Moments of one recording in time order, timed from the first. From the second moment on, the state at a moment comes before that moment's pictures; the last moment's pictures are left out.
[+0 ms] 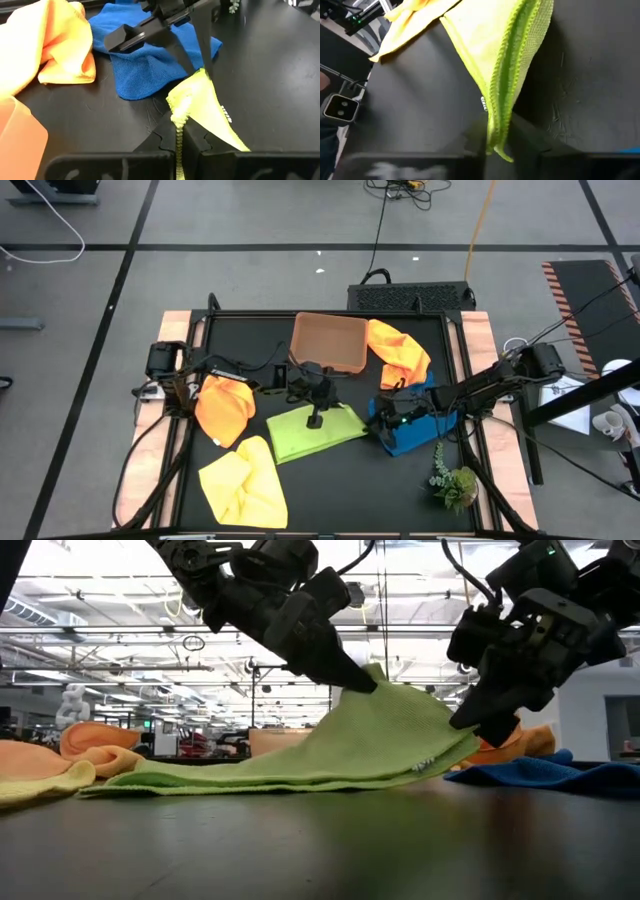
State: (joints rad) left arm 0.05 1.82 1.07 0.18 0.22 0.17; right arm 0.15 1.40 0.32 0.51 -0.10 0.54
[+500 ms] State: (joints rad) left arm -0.13 1.50 1.07 0.03 -0.08 0.11; right arm 0.17 1.05 0.40 0.37 -0.05 0.38
